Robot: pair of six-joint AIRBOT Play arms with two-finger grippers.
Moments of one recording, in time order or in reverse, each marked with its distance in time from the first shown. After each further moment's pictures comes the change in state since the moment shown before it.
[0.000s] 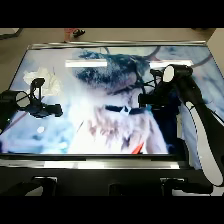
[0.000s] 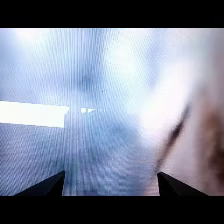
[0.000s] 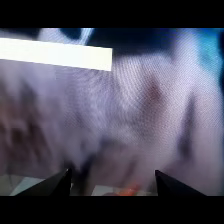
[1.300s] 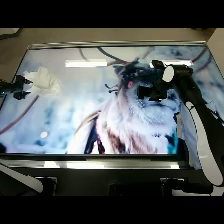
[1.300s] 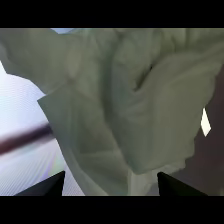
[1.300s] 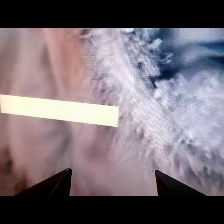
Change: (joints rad) left arm 0.580 -0.737 0.681 -0.566 0.294 -0.181; right arm 0.000 0.000 0.000 -0.016 -0.227 0.000
